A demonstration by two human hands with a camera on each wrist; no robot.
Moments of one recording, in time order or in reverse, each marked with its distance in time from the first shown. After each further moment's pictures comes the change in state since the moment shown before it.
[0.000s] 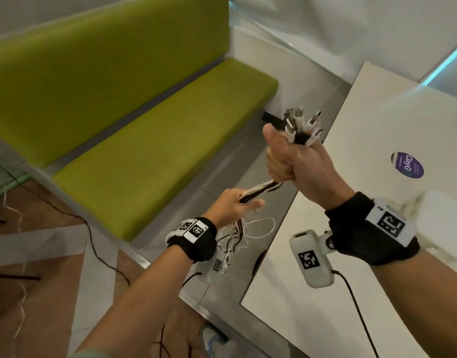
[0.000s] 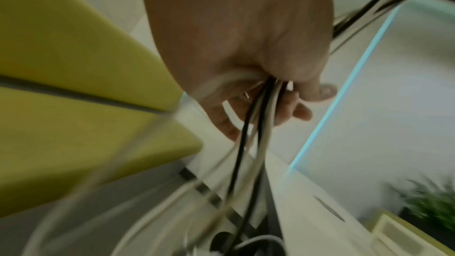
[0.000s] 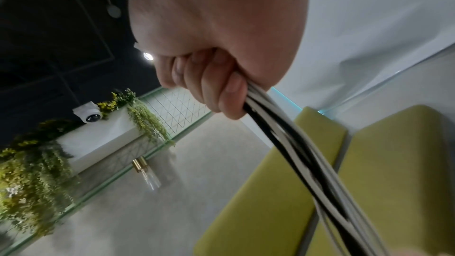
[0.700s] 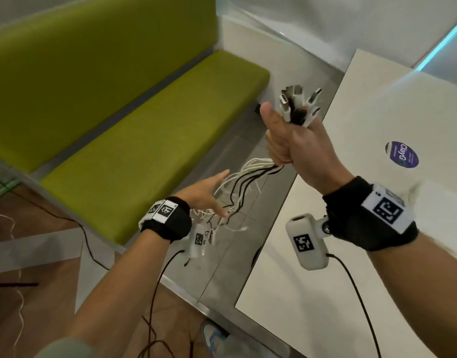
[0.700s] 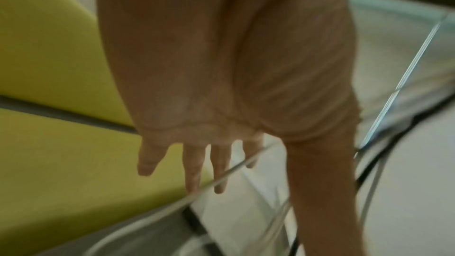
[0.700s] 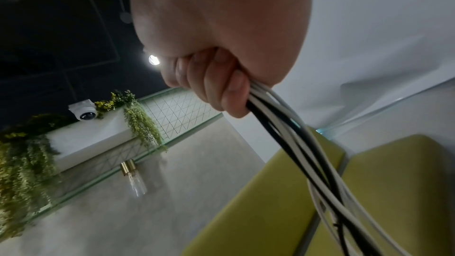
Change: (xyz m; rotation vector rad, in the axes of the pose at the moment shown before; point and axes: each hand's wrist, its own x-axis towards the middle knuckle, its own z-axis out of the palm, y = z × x) left_hand 0.037 -0.021 -0.053 0.274 -0.353 -0.237; right_hand 0.015 -0.009 -0.025 -0.061 0.117 -0.090
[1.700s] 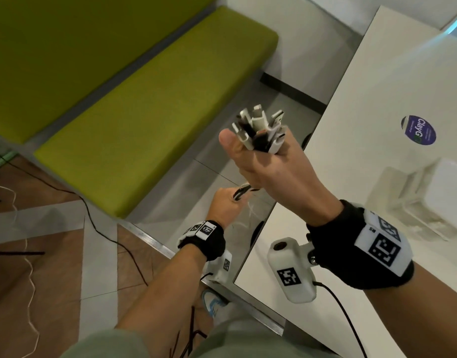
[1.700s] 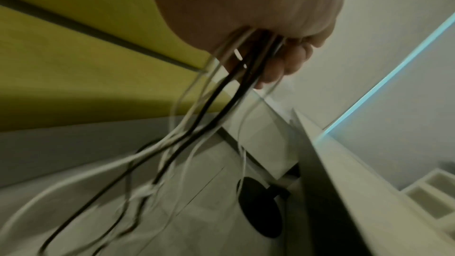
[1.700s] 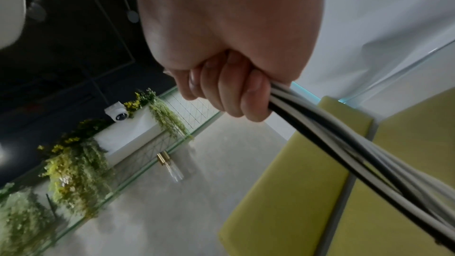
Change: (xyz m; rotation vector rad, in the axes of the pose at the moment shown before) left_hand -0.001 0.018 0.118 -0.459 0.567 -0.012; right_hand -0.038 0.013 0.046 -0.109 -0.154 0.093
